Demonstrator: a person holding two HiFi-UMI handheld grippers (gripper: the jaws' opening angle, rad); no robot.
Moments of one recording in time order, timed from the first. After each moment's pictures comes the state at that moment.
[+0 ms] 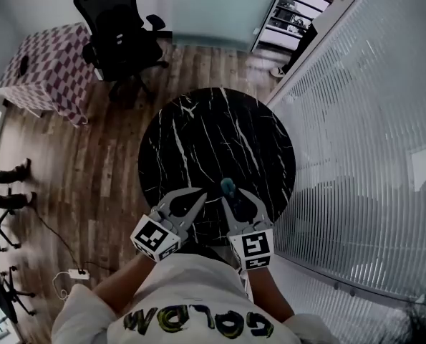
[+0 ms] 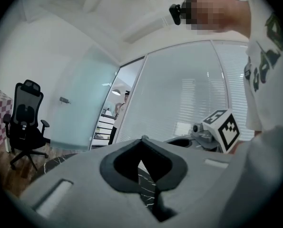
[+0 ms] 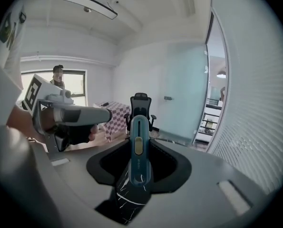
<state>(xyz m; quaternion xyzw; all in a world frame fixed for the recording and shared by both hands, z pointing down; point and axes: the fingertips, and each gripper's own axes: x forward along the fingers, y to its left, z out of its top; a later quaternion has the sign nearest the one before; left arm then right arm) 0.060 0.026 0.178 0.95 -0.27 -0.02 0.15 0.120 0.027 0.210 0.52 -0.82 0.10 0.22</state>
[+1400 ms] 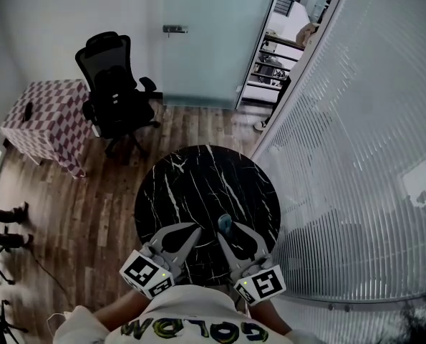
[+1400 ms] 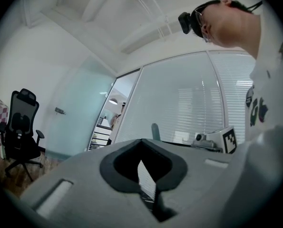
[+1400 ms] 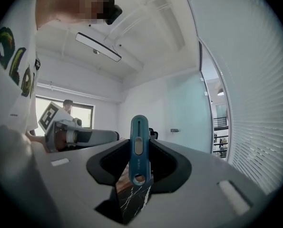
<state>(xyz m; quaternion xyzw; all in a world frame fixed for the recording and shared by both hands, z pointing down) 0.061 0.044 0.057 0.95 -0.26 -0.07 0.13 0.116 0.051 0.055 0.50 -0.87 0.01 0.01</state>
